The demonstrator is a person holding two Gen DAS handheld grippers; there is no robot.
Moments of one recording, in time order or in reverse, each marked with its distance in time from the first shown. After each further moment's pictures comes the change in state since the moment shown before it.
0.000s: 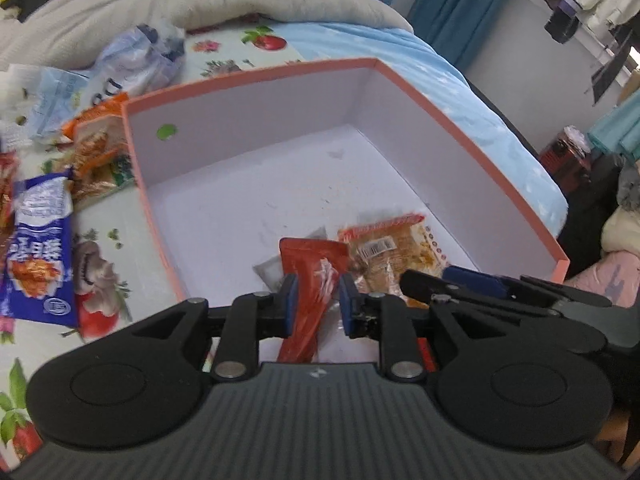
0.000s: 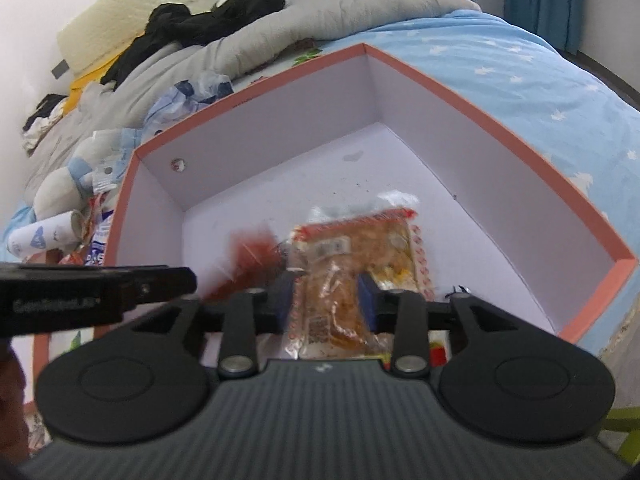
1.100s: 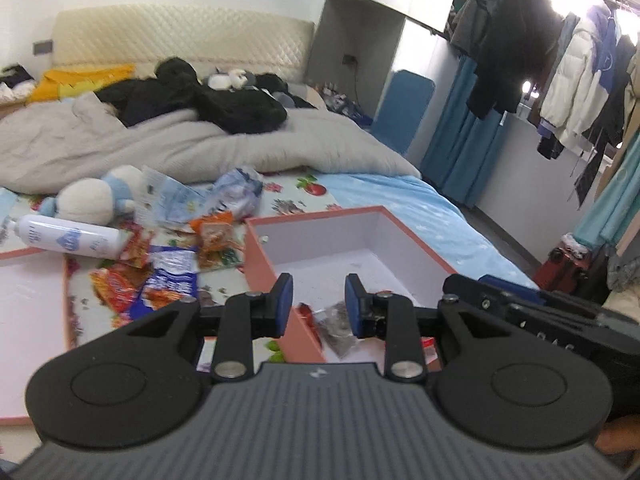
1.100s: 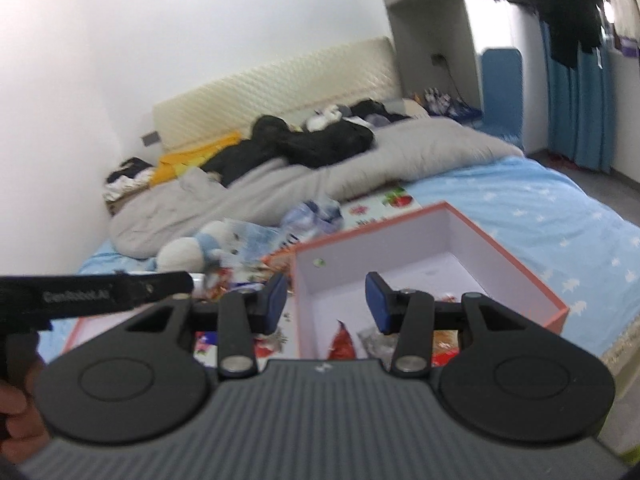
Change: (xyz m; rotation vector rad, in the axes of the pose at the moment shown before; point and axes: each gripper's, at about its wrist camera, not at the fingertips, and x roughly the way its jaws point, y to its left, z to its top) left arm -0.272 -0.008 -0.123 -0.043 -0.456 0.100; right arm -0.207 0.083 -0.049 -0.162 -0.391 0.180
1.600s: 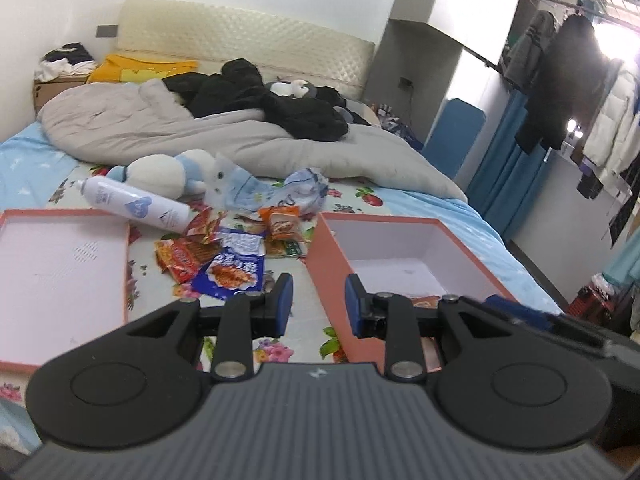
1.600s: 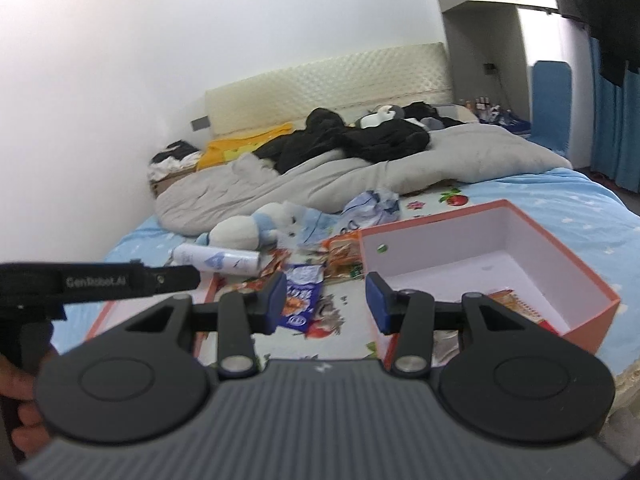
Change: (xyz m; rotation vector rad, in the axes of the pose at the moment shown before) left arm -0.047 0.063 -0.047 -0.138 -0.049 0.113; right arm 0.001 0.059 -0.039 -0.094 0.023 0.127
